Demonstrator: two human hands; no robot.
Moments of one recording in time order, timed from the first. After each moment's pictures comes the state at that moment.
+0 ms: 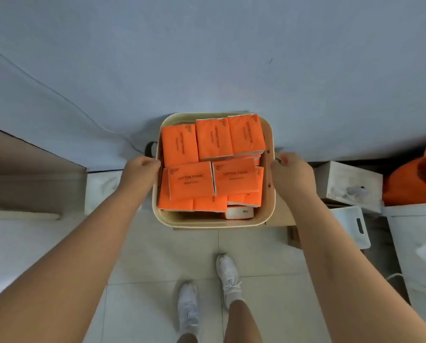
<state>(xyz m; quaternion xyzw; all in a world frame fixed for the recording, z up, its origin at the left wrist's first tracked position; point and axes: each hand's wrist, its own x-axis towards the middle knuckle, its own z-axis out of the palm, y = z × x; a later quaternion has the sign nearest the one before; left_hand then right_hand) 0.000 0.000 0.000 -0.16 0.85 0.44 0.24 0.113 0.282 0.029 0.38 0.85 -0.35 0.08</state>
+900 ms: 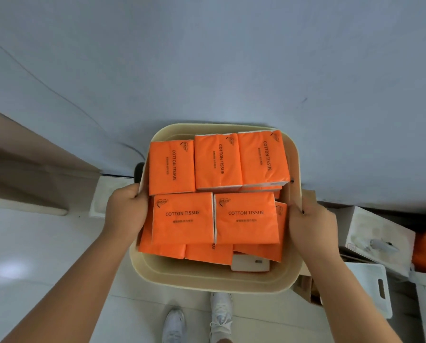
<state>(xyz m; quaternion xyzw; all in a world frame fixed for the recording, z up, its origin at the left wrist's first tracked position) 0.009 -0.015 -0.026 -0.19 0.86 0.46 0.11 0.095 0.308 -0.002 0.35 0.87 -0.35 0.07</state>
